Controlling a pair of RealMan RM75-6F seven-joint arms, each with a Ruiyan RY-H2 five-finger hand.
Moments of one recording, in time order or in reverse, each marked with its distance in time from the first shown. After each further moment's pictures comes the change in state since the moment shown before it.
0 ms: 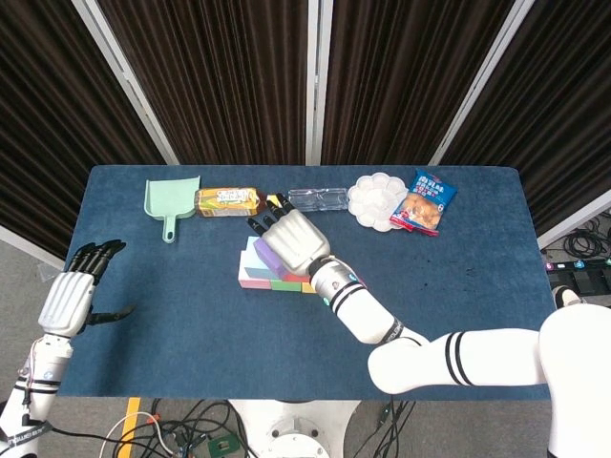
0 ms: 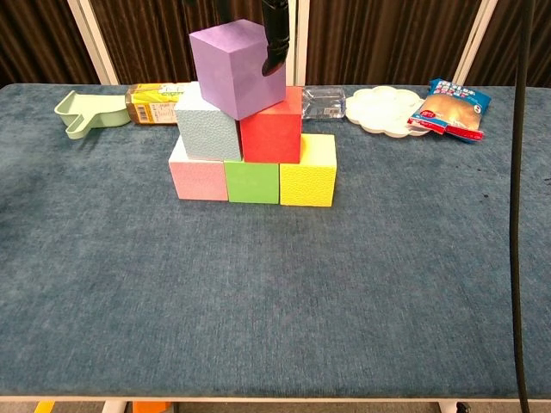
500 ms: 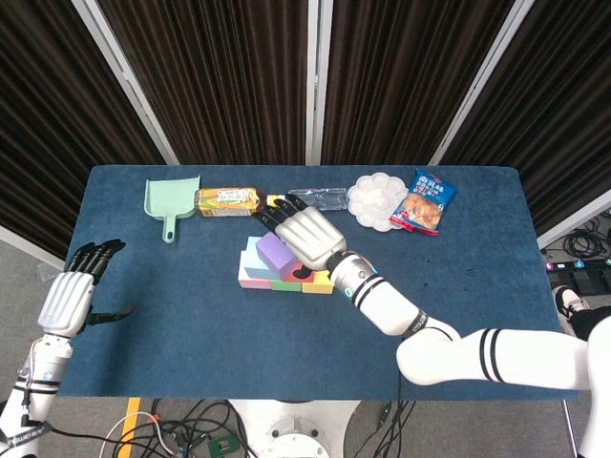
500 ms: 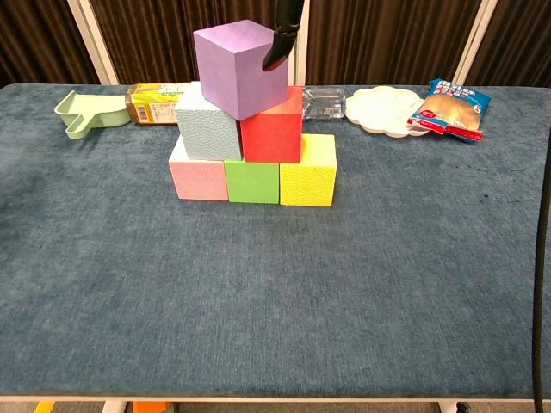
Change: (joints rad) left arm 0.001 0.010 -0.003 -0.024 -0.010 -0.007 0.012; right arm -0.174 0.067 0.066 0.033 -0.252 -0.157 0.428
